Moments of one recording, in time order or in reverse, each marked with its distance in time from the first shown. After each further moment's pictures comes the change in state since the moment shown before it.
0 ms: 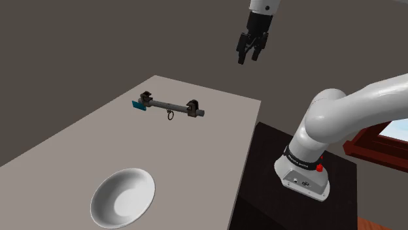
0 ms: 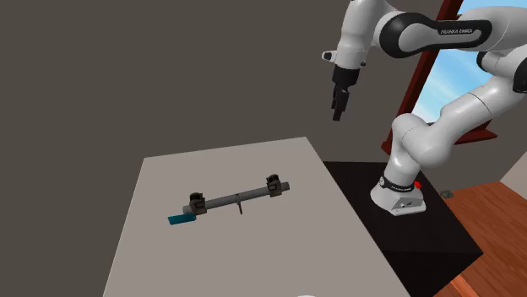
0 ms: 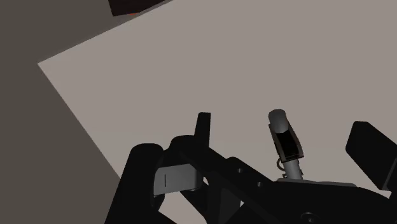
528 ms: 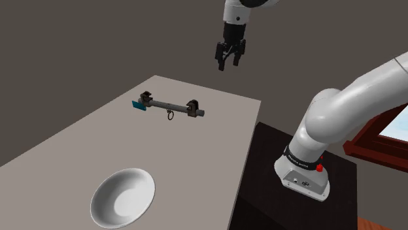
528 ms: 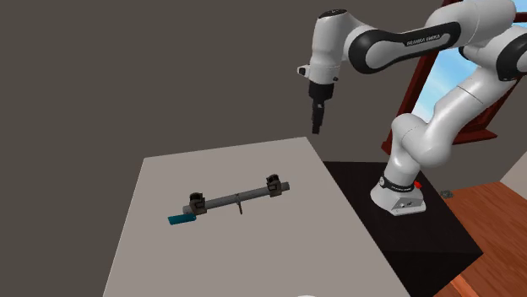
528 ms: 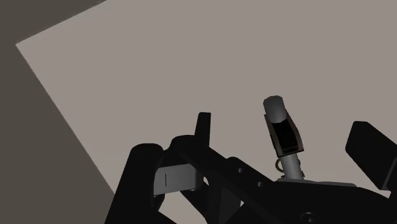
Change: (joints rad) arm 0.021 0.258 0.050 0.091 0.007 0.105 0.041
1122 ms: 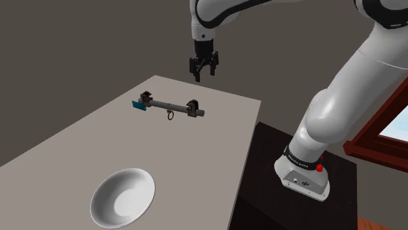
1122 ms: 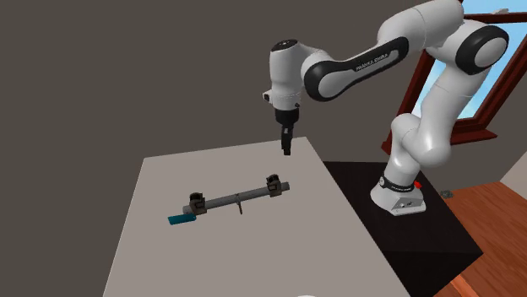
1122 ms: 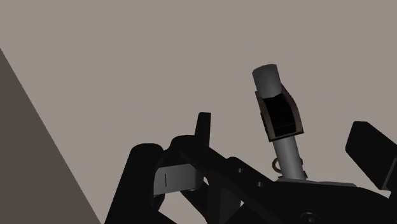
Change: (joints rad) arm 0.020 0.386 0.057 0.204 -0.024 0.084 0.063
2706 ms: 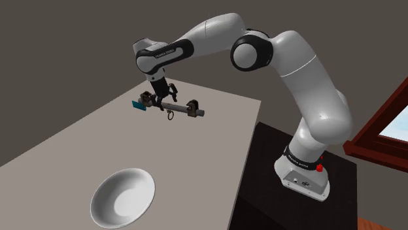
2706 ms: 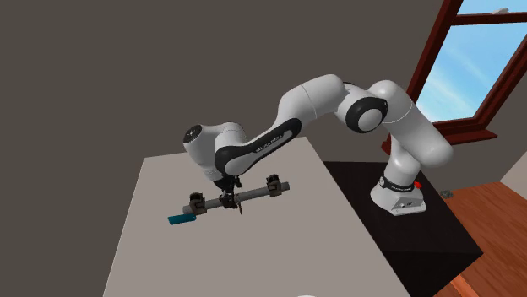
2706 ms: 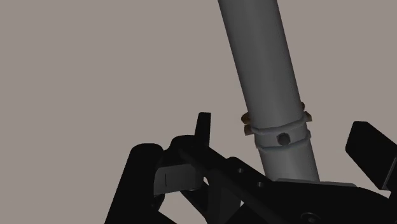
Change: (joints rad) arm 0.102 1.007 0.020 0.951 -0.114 -0.183 0.097
